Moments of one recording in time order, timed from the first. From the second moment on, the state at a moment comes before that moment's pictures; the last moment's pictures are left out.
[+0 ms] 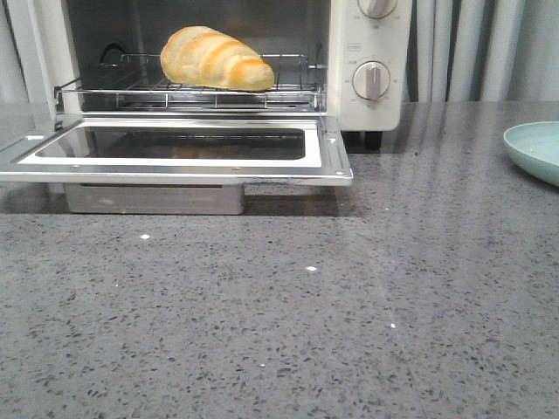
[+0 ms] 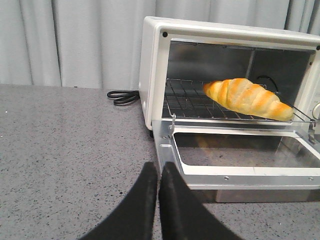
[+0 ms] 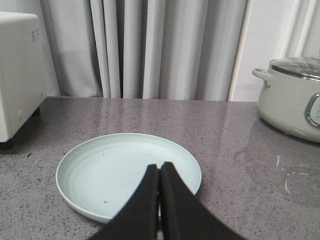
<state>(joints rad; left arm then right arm) -0.11 0.00 -0.27 -0.18 0.41 0.05 -0.18 0.00 -0.25 -0.07 0.31 -0.04</state>
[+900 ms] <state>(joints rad) -0.11 0.00 -0.27 -0.18 0.41 0.05 -0.10 -0.01 0.01 0.03 0.23 -0.02</state>
